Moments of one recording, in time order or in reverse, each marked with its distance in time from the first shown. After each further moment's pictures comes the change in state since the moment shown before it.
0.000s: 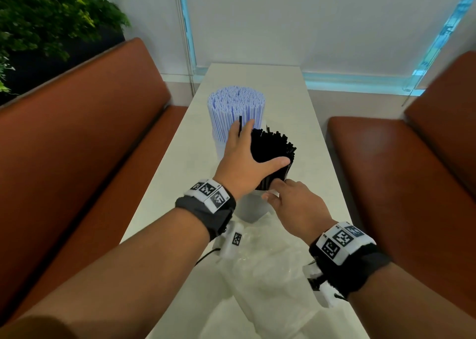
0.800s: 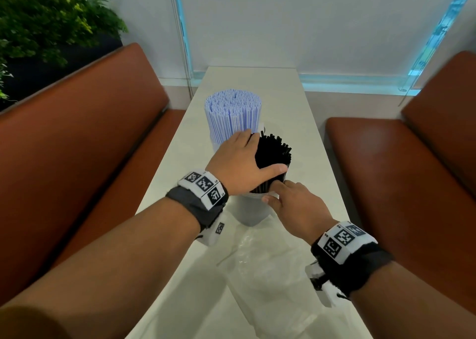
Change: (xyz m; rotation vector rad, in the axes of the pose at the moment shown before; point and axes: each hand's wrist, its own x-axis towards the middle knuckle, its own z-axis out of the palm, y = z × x) left_hand 0.019 0.006 -0.018 0.649 -0.195 0.166; right_hand 0.001 0.008 0.000 -0.008 -0.023 -0.016
